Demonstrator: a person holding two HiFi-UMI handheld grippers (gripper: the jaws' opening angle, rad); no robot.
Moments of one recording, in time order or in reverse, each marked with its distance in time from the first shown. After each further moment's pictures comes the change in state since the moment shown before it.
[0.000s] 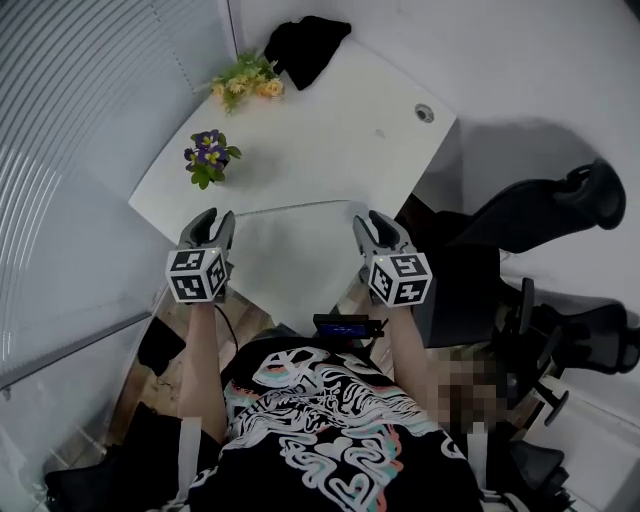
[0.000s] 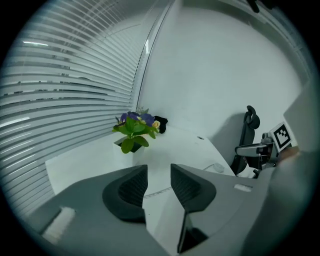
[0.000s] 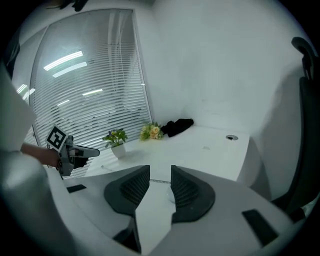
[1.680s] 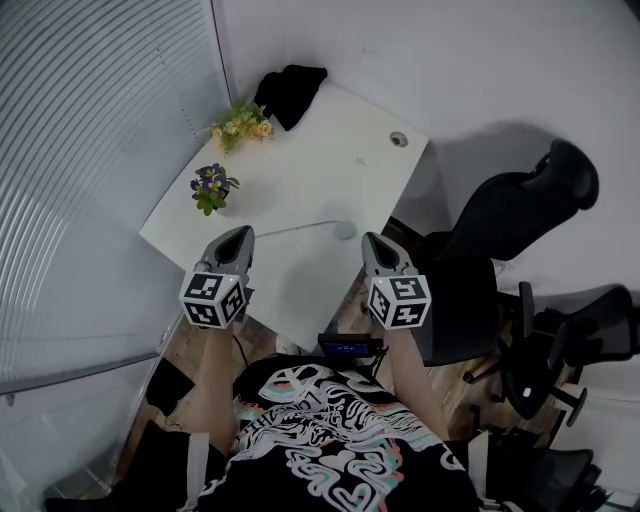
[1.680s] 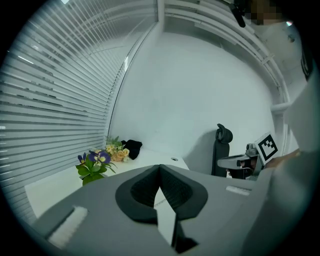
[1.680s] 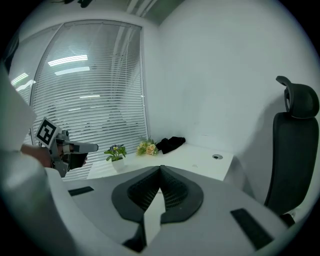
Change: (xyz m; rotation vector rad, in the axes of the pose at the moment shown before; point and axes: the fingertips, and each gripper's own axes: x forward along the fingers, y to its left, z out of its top) left arm -0.049 -0.098 0.071 0.092 -0.237 -0.218; right arm -0.075 0.012 0.041 -0.044 -0.159 -0.114
